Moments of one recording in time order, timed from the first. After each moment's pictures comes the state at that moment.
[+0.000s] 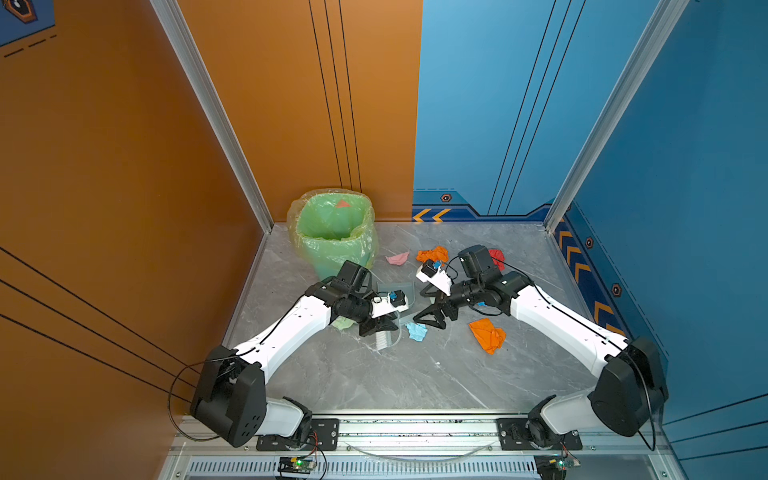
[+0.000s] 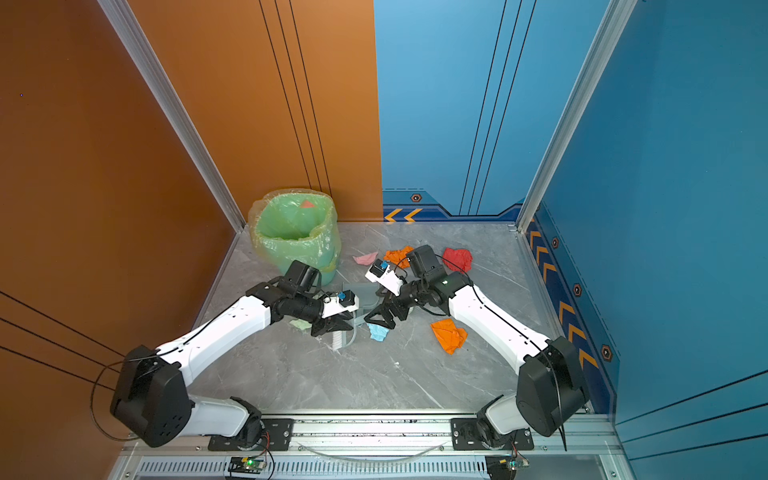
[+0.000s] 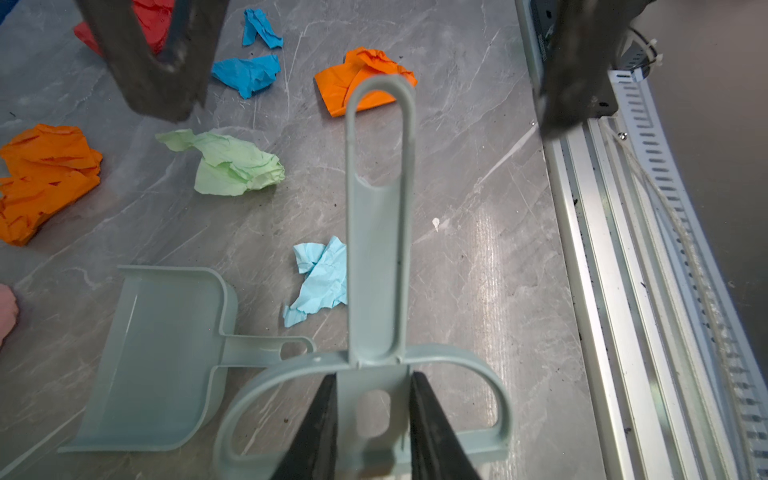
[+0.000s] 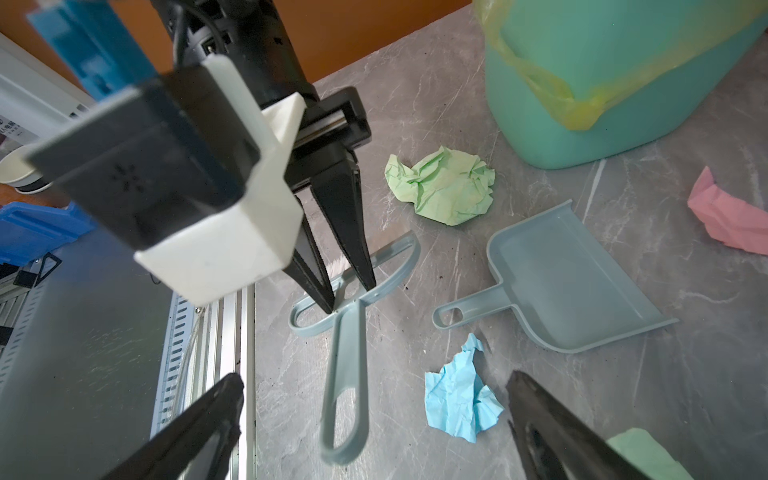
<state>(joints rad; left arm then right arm) -0.46 1.39 1.00 -0.66 0.70 0.85 0.56 1.46 1.16 -0.53 -0.77 -0.32</state>
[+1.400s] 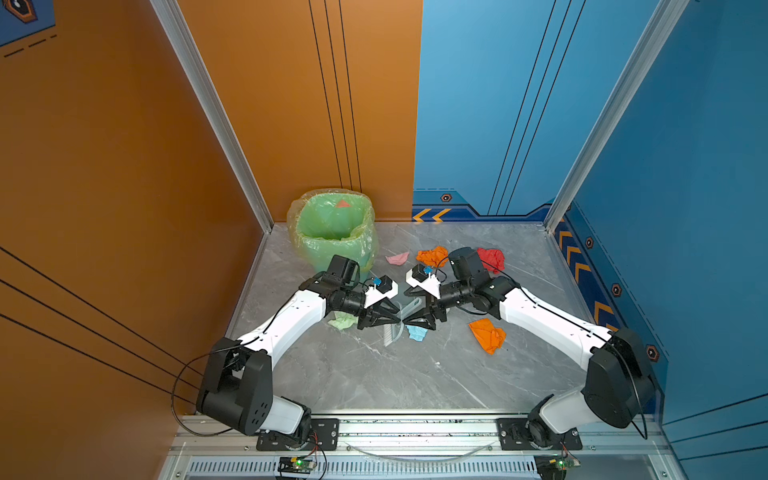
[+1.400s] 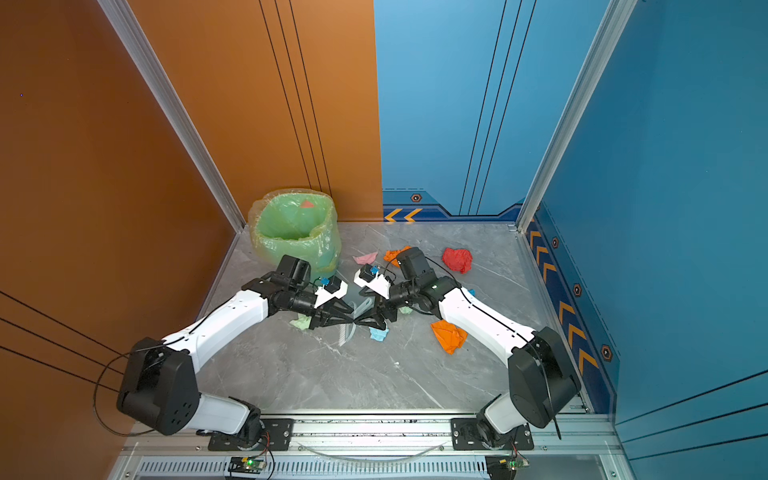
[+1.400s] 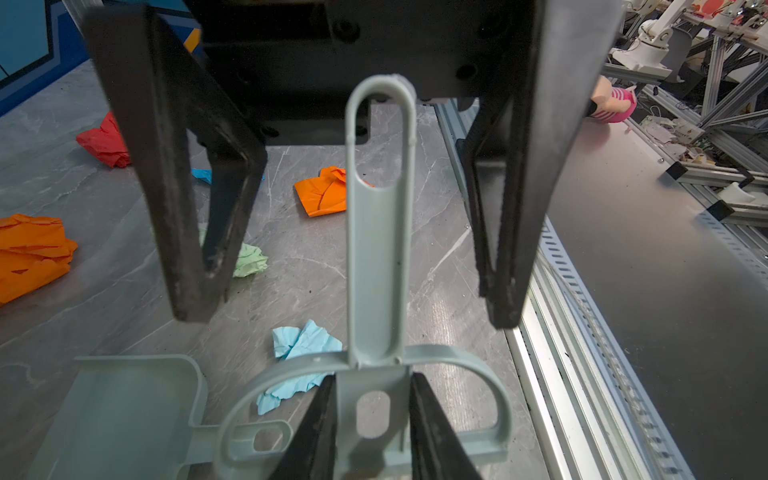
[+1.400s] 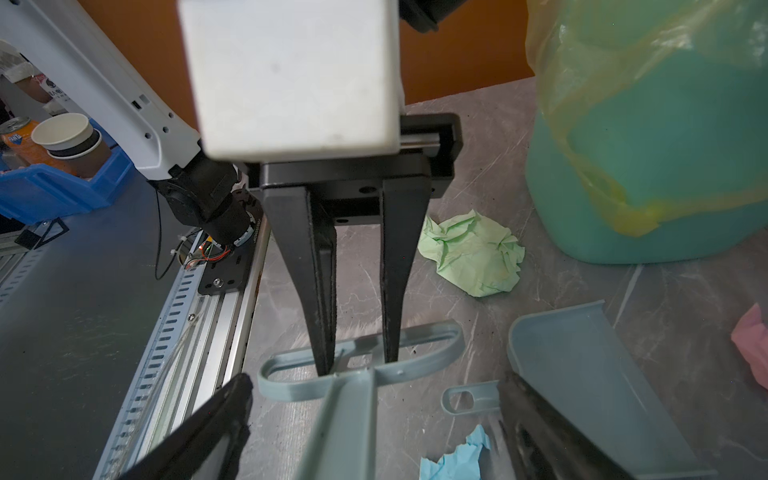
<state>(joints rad) -0.35 1.45 1.00 -0.59 1.07 0.83 0.61 1.52 1.12 -0.31 -0.85 -0.39</state>
